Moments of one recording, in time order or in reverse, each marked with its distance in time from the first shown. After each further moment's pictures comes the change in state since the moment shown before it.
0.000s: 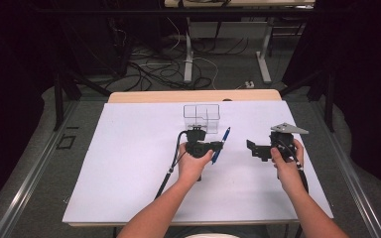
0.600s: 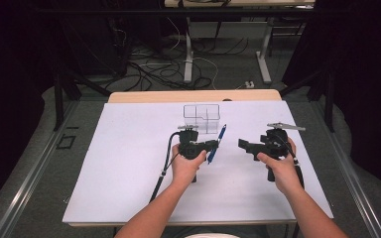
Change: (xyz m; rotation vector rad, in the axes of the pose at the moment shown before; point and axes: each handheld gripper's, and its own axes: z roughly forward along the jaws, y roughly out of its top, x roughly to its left) left arm 0.004 -0.004 -0.023 -0.066 -0.049 0.003; right arm 0.015 0.007 0.004 0.060 0.147 0.201
